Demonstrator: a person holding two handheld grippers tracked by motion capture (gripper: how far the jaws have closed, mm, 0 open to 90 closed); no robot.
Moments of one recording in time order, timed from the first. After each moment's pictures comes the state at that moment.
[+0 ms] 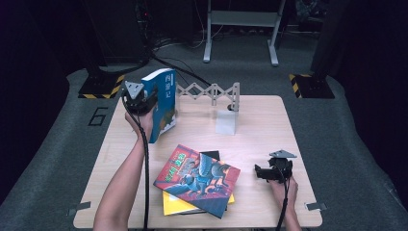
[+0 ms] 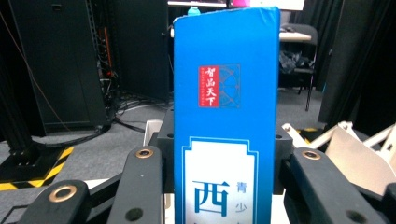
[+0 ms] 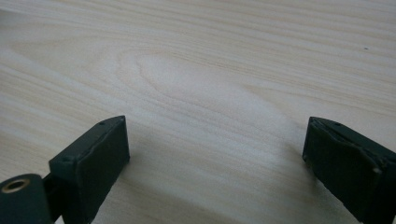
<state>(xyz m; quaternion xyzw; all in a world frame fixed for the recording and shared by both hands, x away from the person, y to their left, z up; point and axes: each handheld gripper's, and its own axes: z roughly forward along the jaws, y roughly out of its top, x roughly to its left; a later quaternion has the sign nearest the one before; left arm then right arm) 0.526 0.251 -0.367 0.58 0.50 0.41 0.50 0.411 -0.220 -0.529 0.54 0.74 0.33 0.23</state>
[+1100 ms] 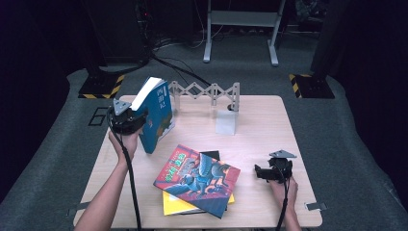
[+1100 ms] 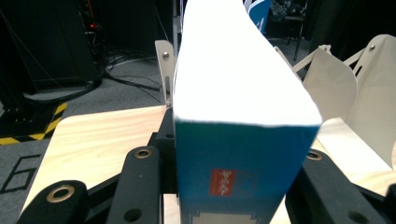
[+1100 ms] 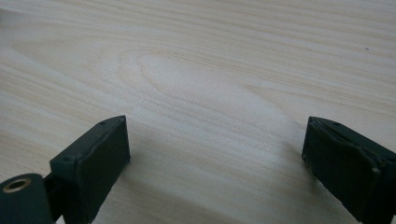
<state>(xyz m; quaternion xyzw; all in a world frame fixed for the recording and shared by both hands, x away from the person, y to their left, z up) 0.467 0.286 -0.378 0.64 0.52 0.34 0.46 0.411 -0.220 -0.529 0.54 0.74 0.33 0.23</state>
